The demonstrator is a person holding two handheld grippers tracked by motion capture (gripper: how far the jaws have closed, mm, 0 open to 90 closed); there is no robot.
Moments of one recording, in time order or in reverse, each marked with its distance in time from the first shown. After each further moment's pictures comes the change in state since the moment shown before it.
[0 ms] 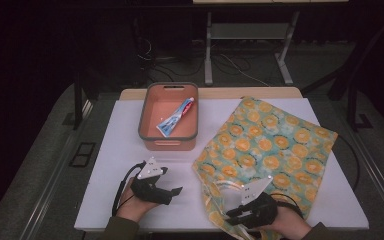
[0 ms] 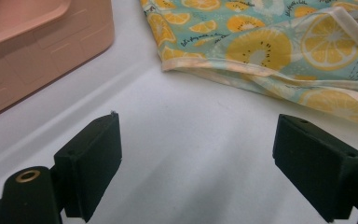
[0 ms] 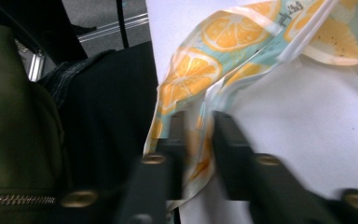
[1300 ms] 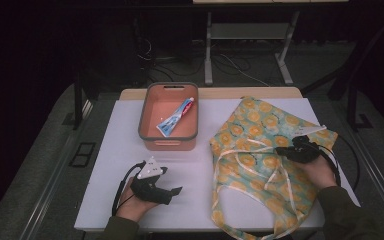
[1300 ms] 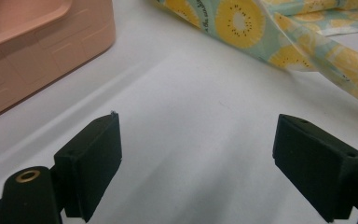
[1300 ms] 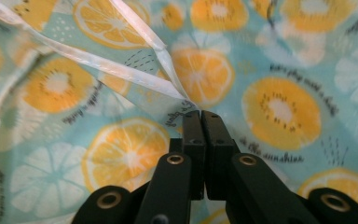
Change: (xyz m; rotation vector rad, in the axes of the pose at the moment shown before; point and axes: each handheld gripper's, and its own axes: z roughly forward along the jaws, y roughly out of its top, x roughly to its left) left arm 0.000 0.000 0.000 -0.001 0.002 -0.001; right arm -0.160 -0.059 -0.107 -0.086 -0.597 0.430
